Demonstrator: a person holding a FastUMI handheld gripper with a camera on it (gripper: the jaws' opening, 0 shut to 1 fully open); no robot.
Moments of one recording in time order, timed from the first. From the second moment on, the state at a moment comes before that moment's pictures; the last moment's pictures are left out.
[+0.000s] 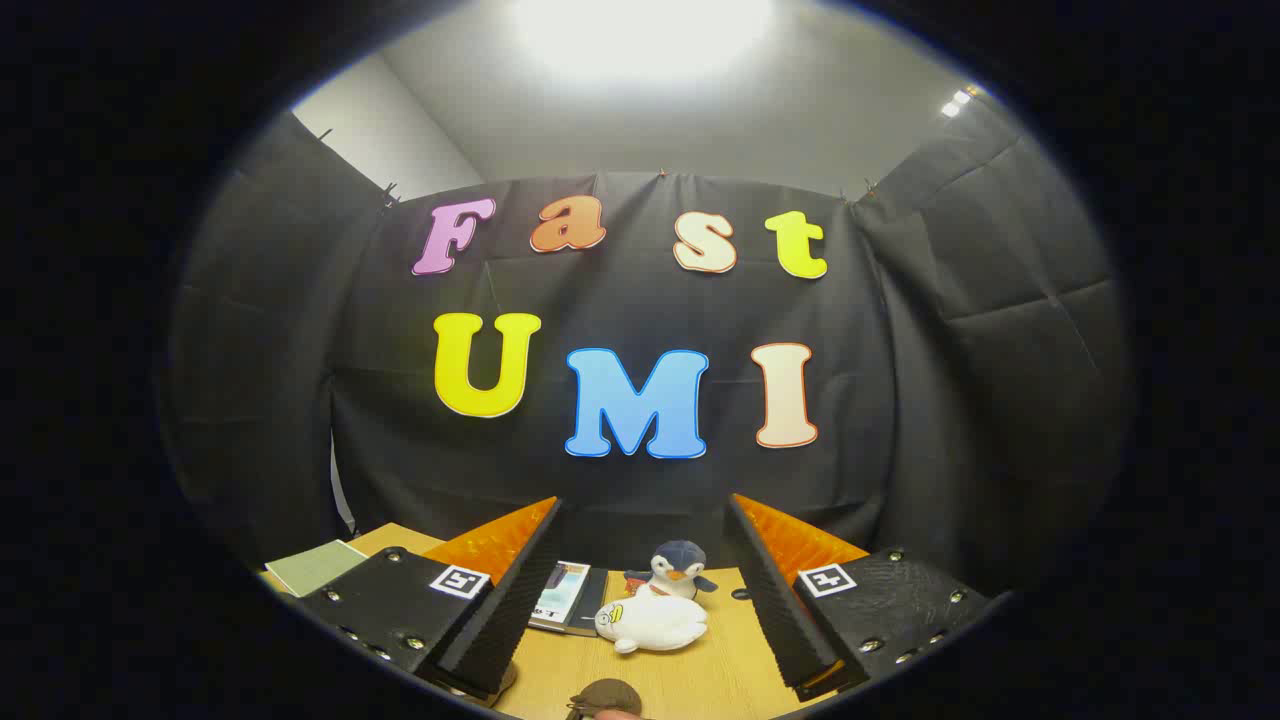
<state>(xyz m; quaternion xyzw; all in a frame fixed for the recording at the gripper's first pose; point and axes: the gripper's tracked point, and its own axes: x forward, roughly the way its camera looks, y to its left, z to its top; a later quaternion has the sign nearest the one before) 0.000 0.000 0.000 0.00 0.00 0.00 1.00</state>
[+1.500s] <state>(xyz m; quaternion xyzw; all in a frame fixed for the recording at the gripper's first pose) 0.027 0.085 -0.084 0.12 0.09 0.08 0.98</state>
